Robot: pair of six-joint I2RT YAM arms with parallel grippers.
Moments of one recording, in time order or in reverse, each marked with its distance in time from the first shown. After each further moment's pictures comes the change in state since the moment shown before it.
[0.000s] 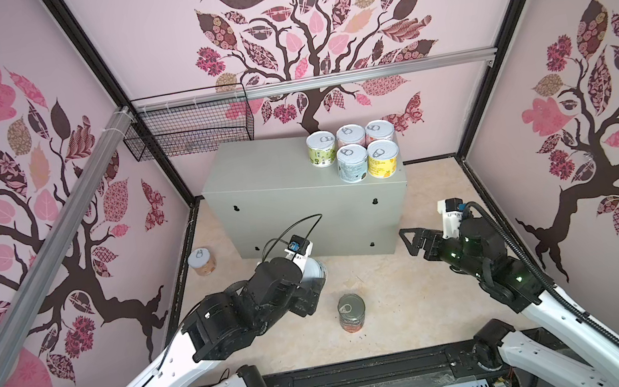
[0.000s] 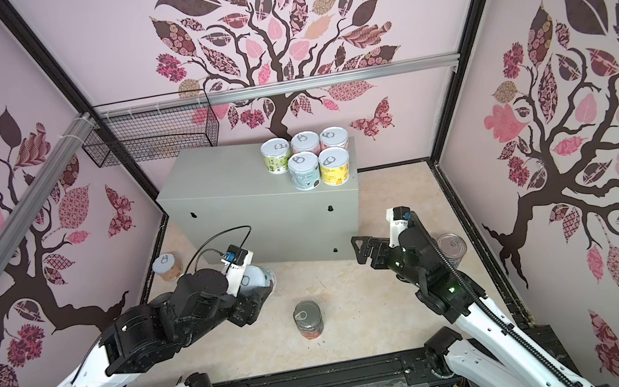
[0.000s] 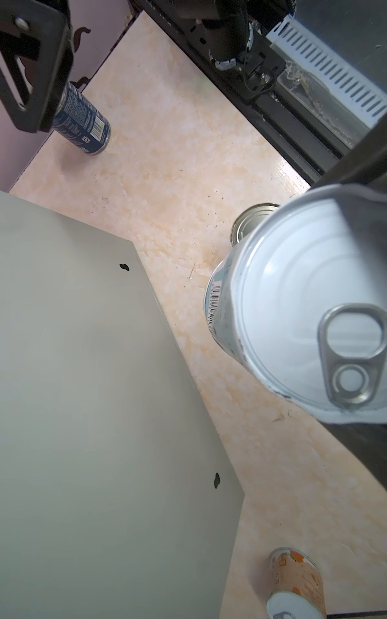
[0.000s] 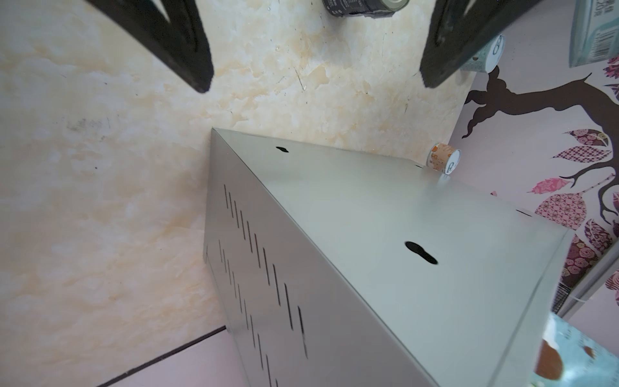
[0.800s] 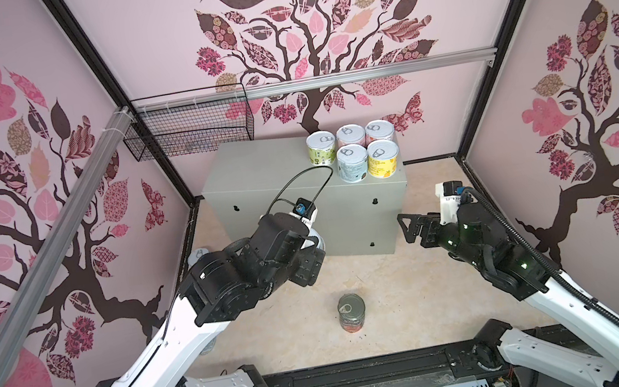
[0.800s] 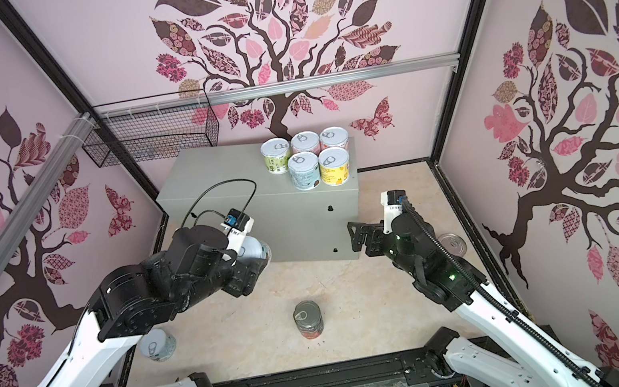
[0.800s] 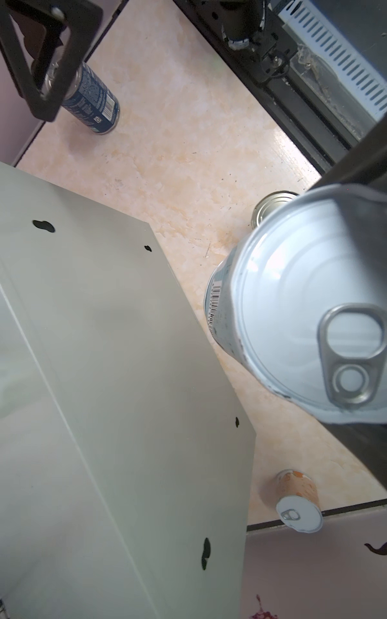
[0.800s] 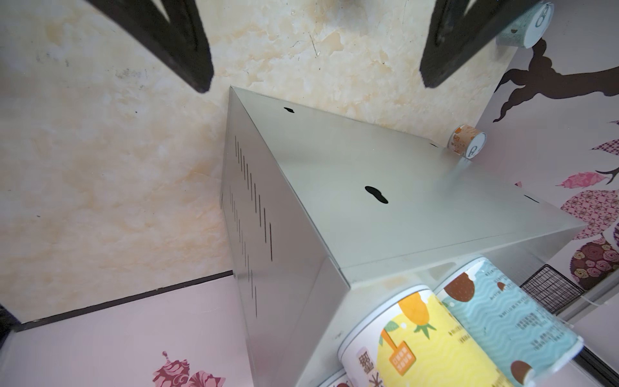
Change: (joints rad) left arm 0.077 0.327 0.556 -0.263 -0.014 0.119; right arm 0.064 0.091 0.186 -0.077 0.179 -0.119
